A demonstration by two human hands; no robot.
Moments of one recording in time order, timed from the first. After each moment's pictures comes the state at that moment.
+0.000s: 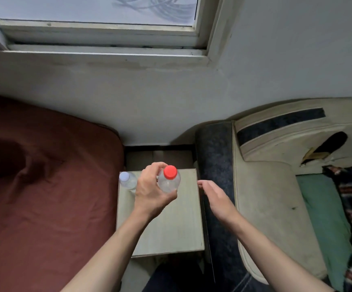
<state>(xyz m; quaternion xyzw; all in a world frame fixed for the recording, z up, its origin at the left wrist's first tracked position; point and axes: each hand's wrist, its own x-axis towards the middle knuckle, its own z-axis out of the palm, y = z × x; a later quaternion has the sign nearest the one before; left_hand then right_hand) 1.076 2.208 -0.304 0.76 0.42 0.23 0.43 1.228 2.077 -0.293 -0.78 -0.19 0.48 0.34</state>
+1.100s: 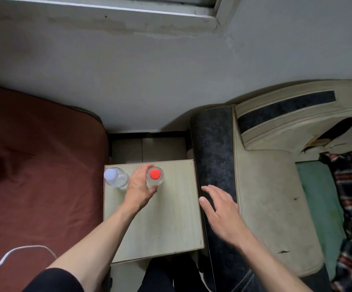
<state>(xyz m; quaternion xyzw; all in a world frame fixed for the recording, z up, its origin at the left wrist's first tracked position) 1.067 2.252 -0.482 0.77 0.44 0.09 0.46 1.219 2.060 -0.356 -0.87 -0.34 0.35 0.11</state>
